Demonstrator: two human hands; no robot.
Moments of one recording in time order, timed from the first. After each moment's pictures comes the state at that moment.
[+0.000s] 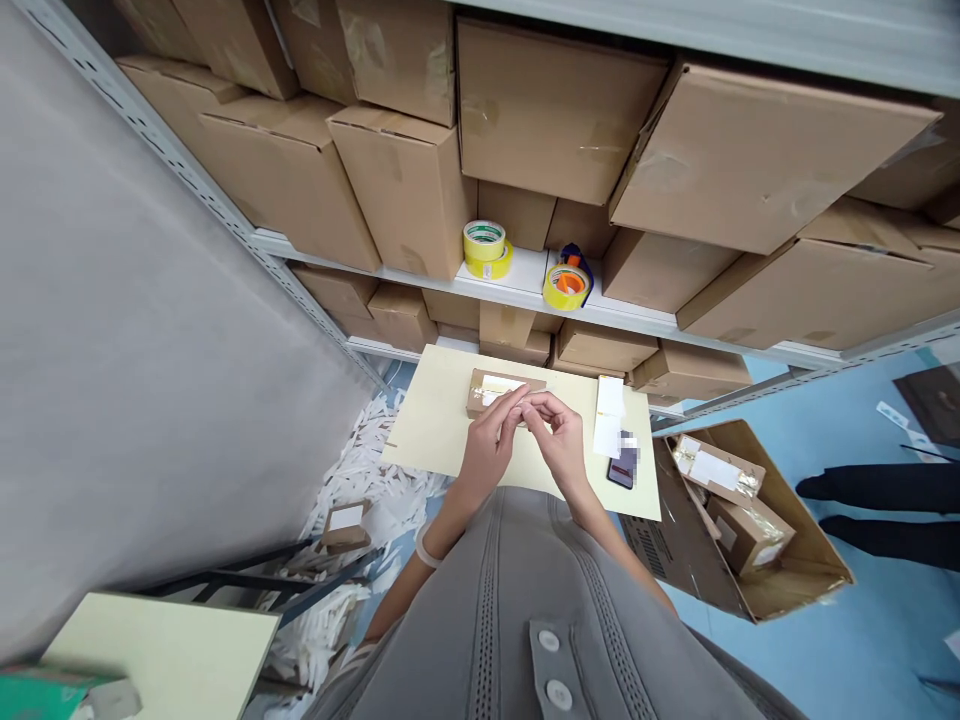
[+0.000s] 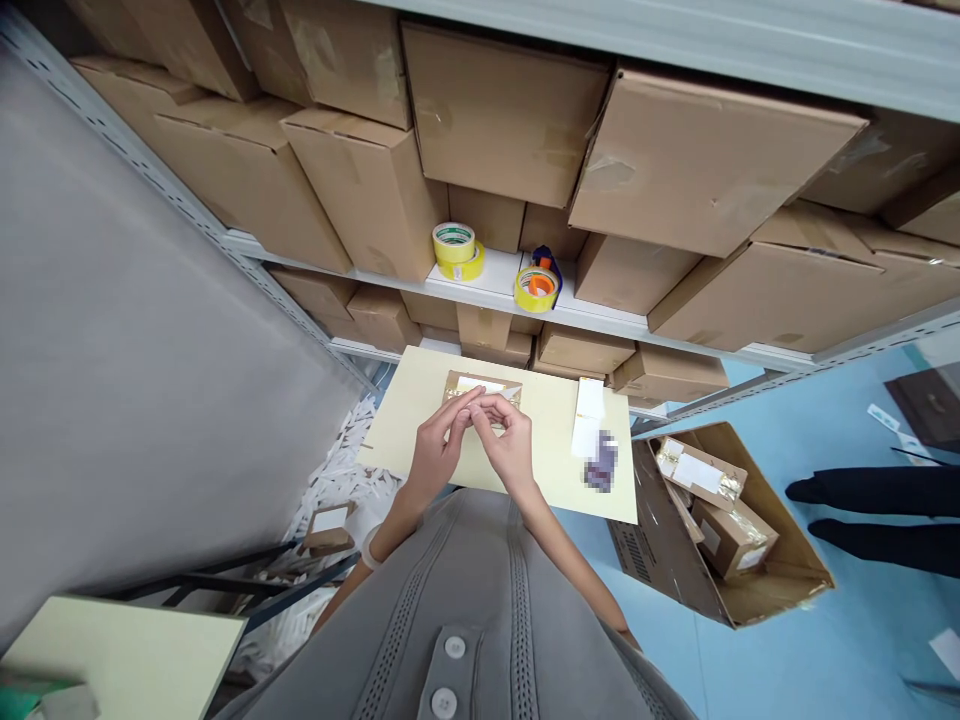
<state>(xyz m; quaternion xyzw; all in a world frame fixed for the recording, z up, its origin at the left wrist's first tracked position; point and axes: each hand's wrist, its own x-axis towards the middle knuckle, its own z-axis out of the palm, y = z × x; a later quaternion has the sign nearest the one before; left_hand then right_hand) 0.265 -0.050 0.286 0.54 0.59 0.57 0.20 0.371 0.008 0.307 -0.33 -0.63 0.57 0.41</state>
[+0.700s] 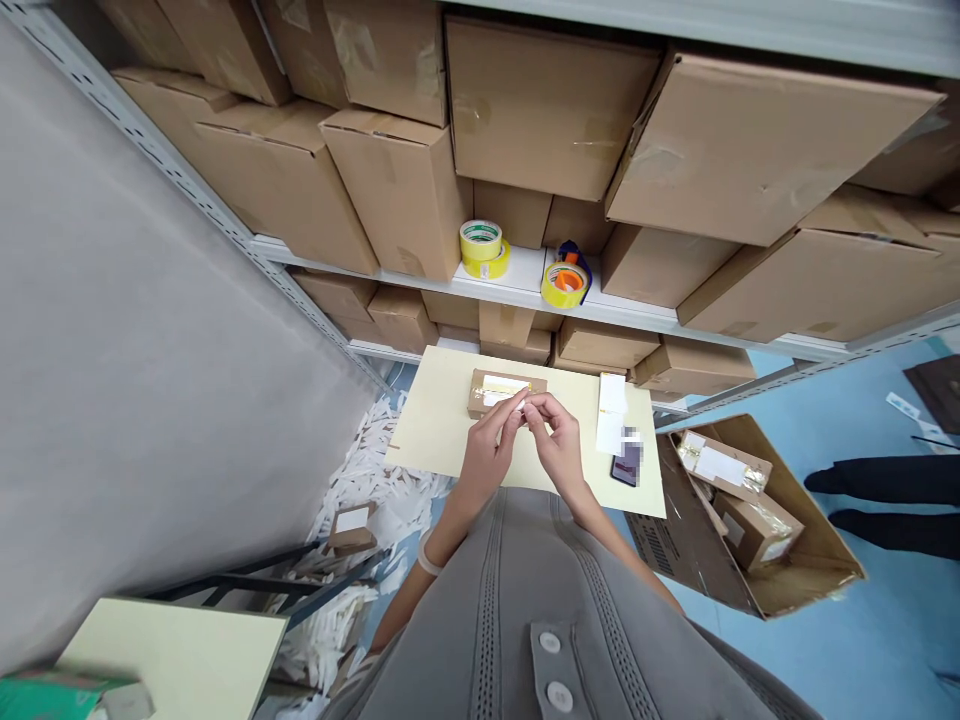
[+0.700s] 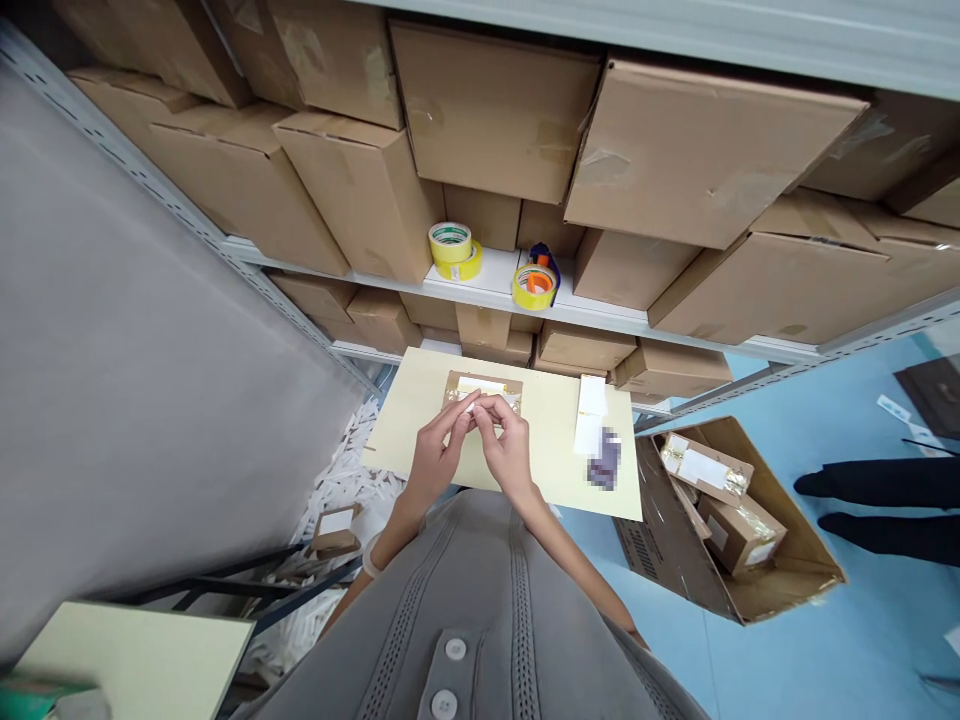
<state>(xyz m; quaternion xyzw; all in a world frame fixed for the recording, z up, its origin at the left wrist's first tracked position) 0.267 -0.056 0.287 0.55 0.59 0.55 0.22 0.373 0.004 0.301 -0.33 -0.66 0.52 0.42</state>
